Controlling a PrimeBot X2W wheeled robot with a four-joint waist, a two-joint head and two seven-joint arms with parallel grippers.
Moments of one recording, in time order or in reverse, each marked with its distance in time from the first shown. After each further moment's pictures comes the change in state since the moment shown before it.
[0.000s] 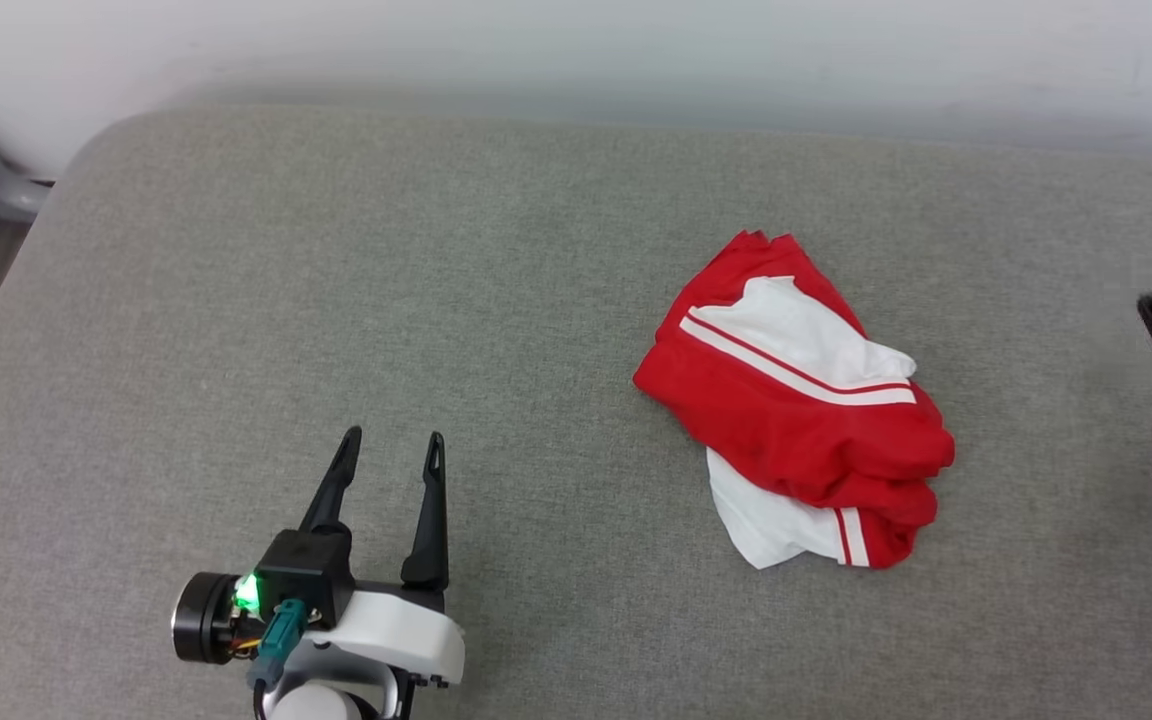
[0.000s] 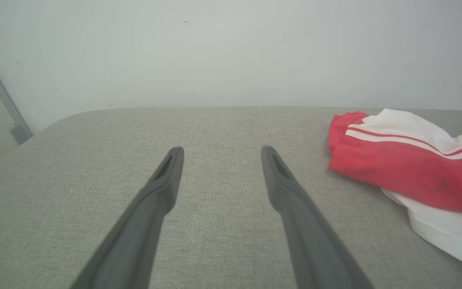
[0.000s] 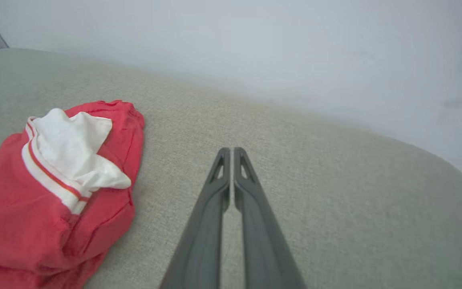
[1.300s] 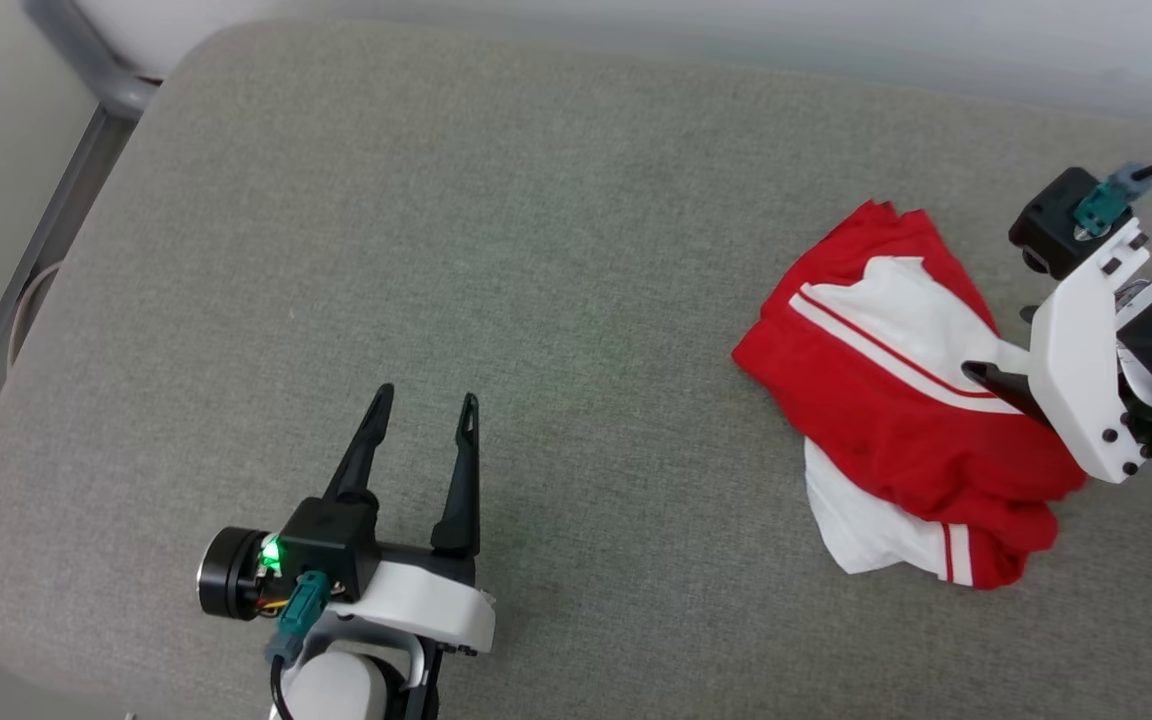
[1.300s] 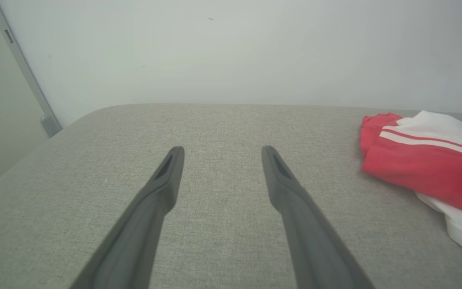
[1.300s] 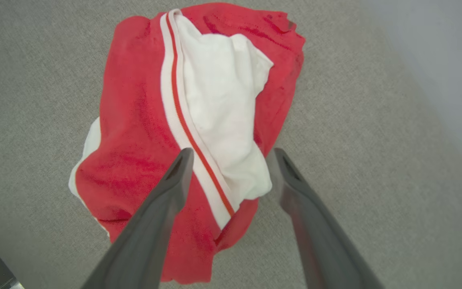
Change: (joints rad) left arm -0.038 0.000 -0.048 -0.035 -0.017 -0.001 0.000; right arm -0.291 -0.063 0.294 -0.337 0.062 0.000 0.829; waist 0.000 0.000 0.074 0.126
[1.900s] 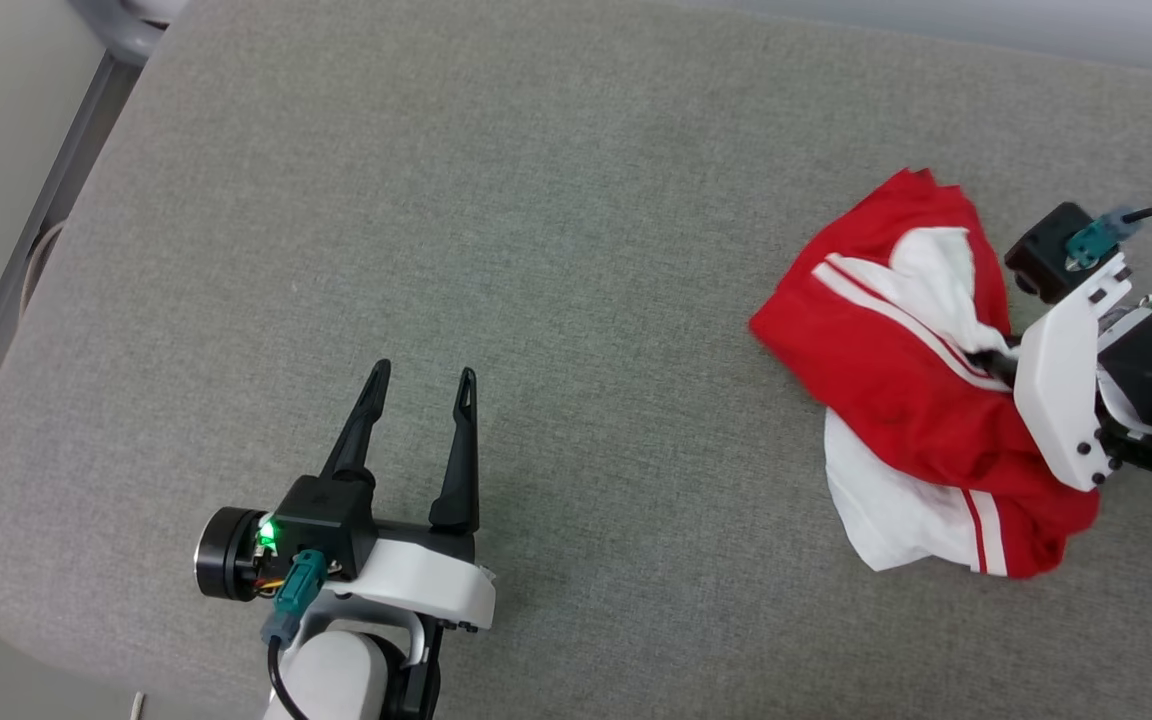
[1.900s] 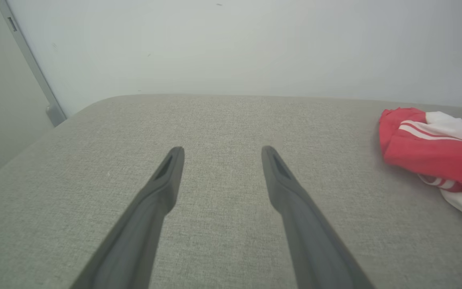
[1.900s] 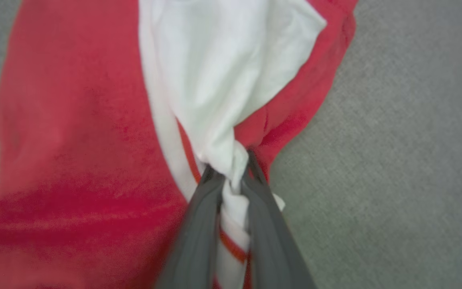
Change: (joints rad) left arm -0.045 0.000 -0.015 0.004 -0.023 0.020 0.000; right arm -0.071 0.030 0.224 0.244 0.036 0.000 -0.248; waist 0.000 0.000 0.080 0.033
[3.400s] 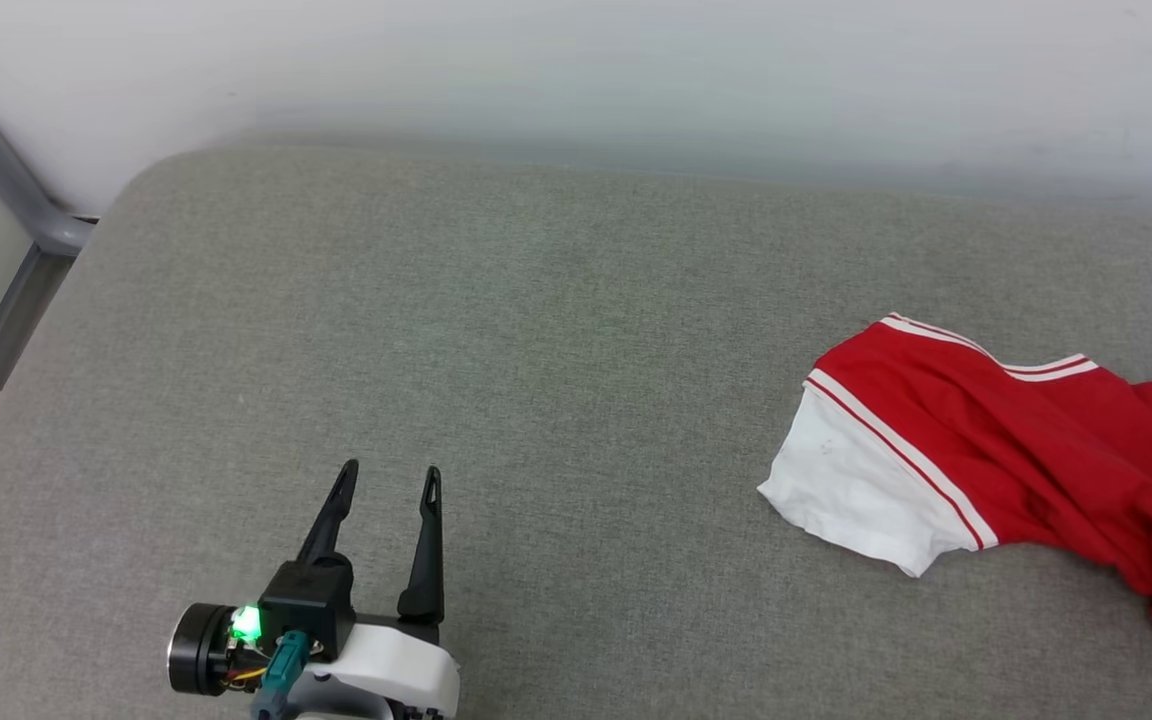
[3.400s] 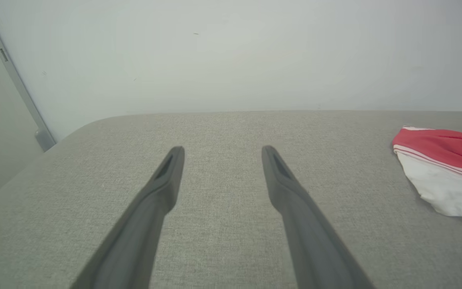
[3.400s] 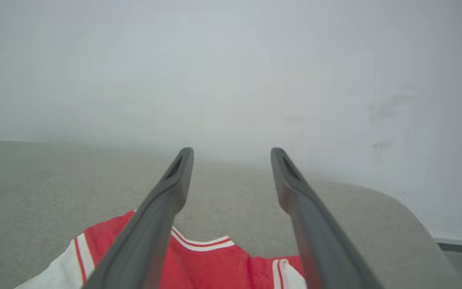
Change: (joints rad) left arm 0.143 0.000 0.074 0.018 0.077 -0.028 0.000; right arm 0.501 0.091 -0.840 0.149 -0.164 0.000 -0.790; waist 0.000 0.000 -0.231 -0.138
